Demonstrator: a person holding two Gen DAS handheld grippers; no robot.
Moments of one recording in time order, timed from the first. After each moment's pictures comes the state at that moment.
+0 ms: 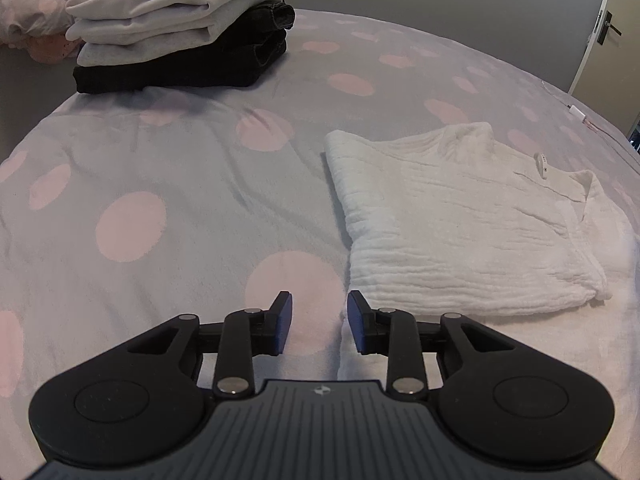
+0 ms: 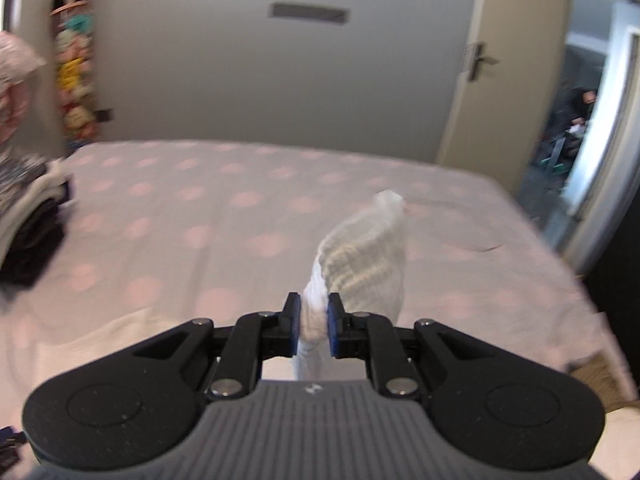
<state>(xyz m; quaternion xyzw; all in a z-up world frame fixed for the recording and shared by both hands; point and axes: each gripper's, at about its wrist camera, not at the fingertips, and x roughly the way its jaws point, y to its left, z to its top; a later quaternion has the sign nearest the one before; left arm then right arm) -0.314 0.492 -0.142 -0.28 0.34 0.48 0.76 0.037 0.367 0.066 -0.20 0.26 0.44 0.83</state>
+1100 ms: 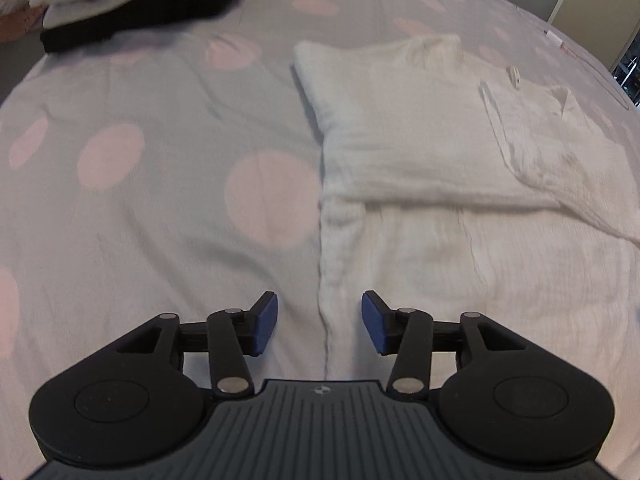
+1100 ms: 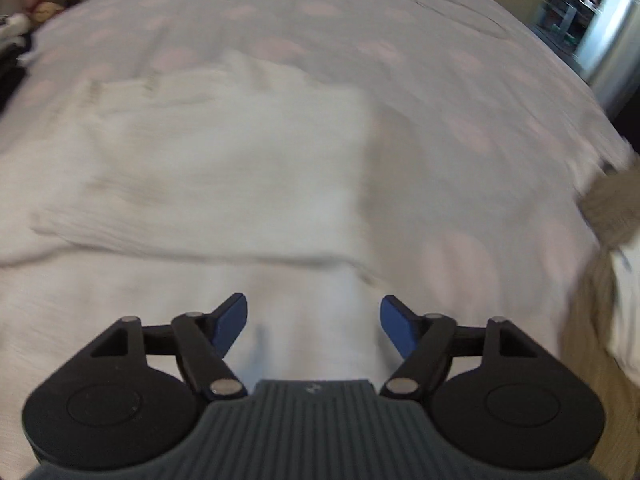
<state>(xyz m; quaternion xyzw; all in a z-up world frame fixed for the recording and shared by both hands) -0.322 0.461 -0.156 -0.31 0.45 0.41 0.73 0.071 0.242 -0.121 -0.26 0.47 0.35 0.77</state>
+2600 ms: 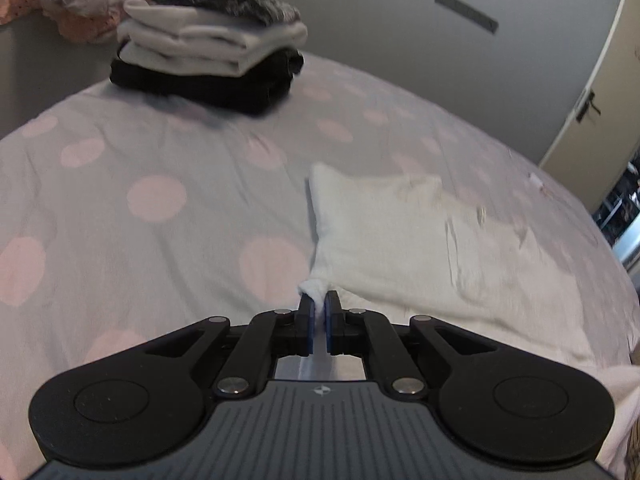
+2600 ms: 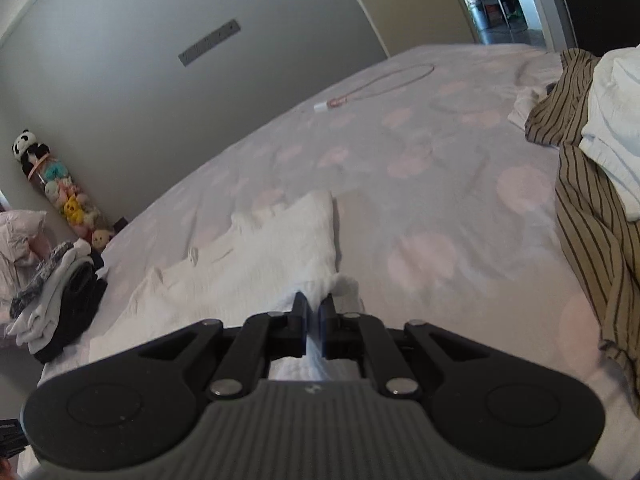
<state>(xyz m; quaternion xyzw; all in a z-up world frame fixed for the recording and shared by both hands) -0.356 0.421 -0.100 -0.32 0.22 0.49 0.78 0.069 0.106 -0.112 0.09 0.37 0.43 0.82</state>
